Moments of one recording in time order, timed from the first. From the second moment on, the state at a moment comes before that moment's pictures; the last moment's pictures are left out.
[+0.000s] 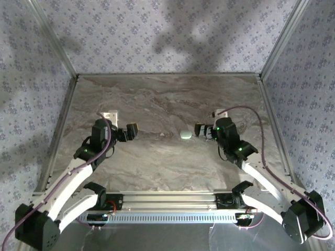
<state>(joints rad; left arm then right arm) -0.39 0.88 0.60 -0.25 -0.07 -0.35 0.47 0.92 0.63 -0.23 0.18 0.34</state>
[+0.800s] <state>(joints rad) 0.03 1.08 0.42 0.04 -0.11 -0.21 -0.21 0.82 0.34 0.02 0.09 0.33</state>
